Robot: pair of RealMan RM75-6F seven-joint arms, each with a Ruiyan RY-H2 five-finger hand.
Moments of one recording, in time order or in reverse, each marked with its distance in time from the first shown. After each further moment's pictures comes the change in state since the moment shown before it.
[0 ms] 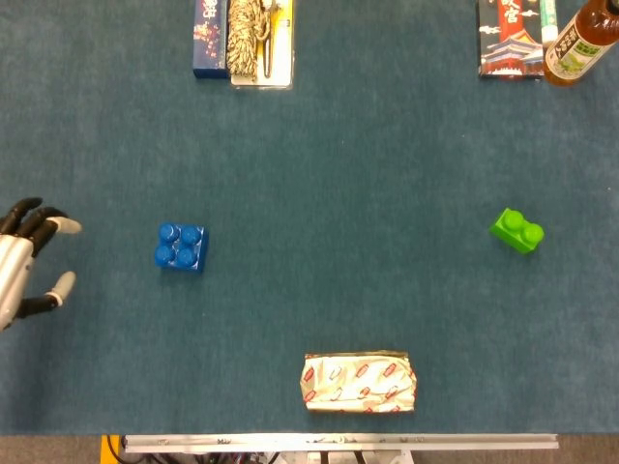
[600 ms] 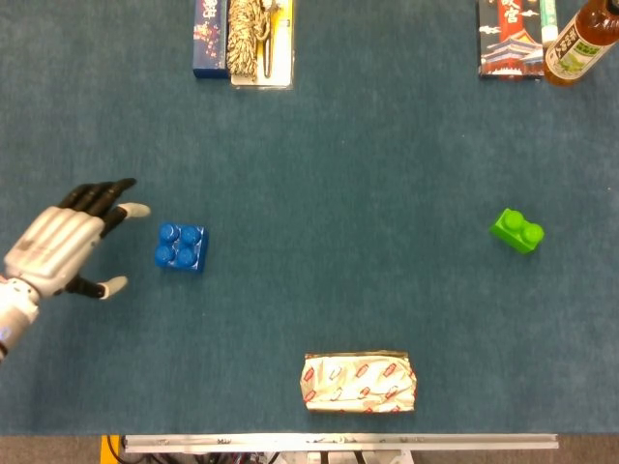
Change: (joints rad) left arm -0.256 0.068 -0.015 -0.045 -0.023 -0.387 -0.103; right arm -0.009 0.010 0.013 -0.001 0.014 0.015 0.029
